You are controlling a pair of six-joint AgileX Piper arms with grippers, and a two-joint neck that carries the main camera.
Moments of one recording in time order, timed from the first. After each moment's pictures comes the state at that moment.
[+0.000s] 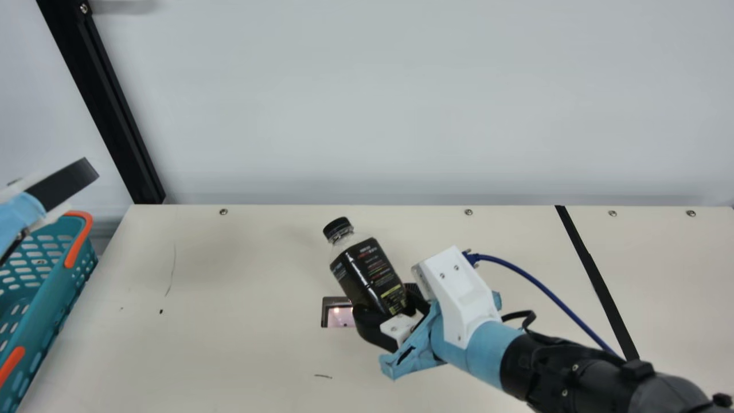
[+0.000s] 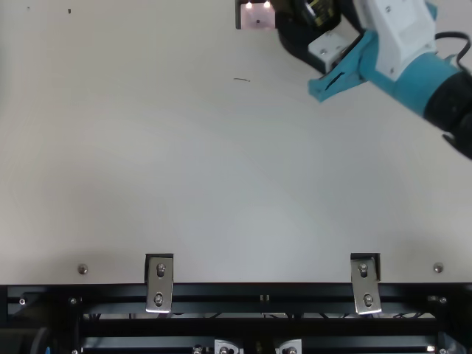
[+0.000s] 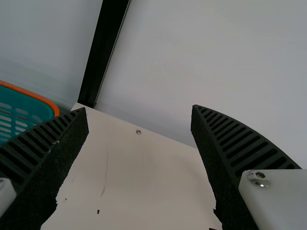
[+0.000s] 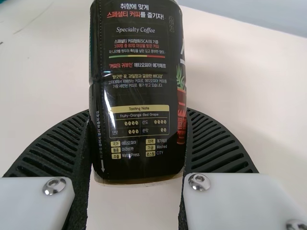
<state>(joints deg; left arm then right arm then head) 0.5 68.0 -44.7 -62.9 3.3 35.6 17.6 101.6 -45.2 -48.7 -26.1 40.3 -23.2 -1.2</state>
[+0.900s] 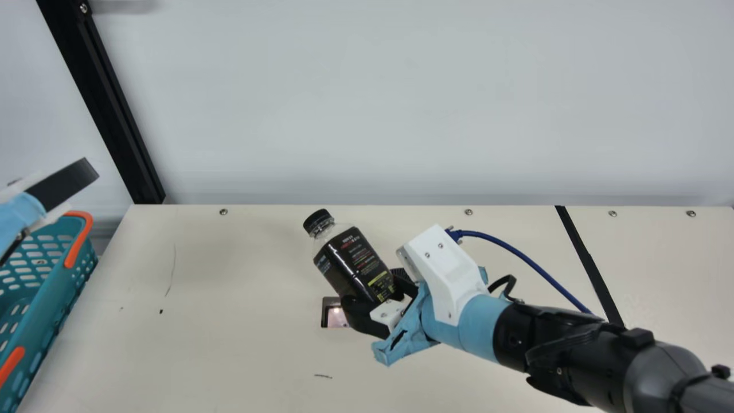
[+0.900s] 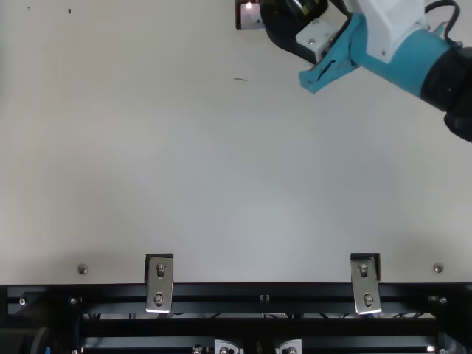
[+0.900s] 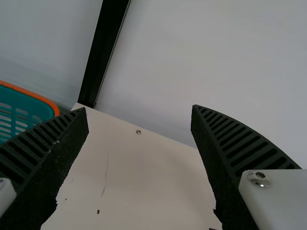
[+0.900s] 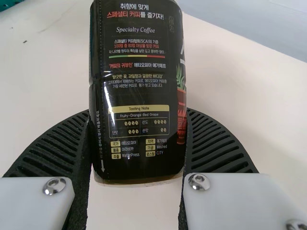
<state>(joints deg) 0.5 68.0 -44.7 -62.9 3.3 35.6 19.1 102.2 -52.2 -67.6 -24.1 55.8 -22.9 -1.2</state>
